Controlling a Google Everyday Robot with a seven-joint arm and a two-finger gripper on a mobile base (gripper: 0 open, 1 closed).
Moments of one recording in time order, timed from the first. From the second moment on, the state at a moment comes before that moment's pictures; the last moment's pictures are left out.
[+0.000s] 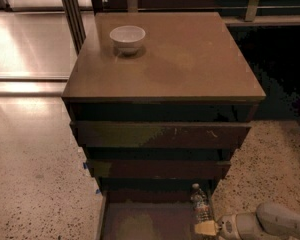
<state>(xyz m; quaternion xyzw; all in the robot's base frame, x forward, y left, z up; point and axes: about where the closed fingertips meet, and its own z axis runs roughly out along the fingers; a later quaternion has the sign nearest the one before) 0.379 -0.205 0.346 -0.05 0.91 0.40 0.11</state>
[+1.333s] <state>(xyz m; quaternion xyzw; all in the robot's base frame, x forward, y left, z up) 0.408 -0.169 0.187 -0.02 0.91 0.42 -0.02</state>
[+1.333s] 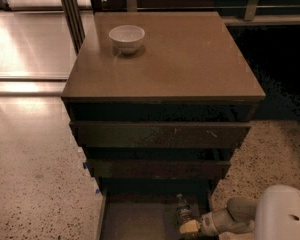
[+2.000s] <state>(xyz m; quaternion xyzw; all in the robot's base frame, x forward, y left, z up) 0.443 -0.188 0.148 -0.01 0.92 0.39 -0.04</state>
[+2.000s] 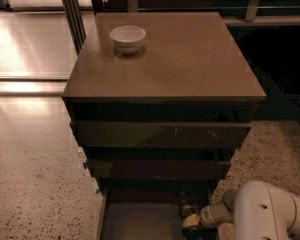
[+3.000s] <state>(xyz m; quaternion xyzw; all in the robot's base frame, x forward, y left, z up) 0.432 -0.189 0.120 -0.01 0.93 0.37 -0.08</state>
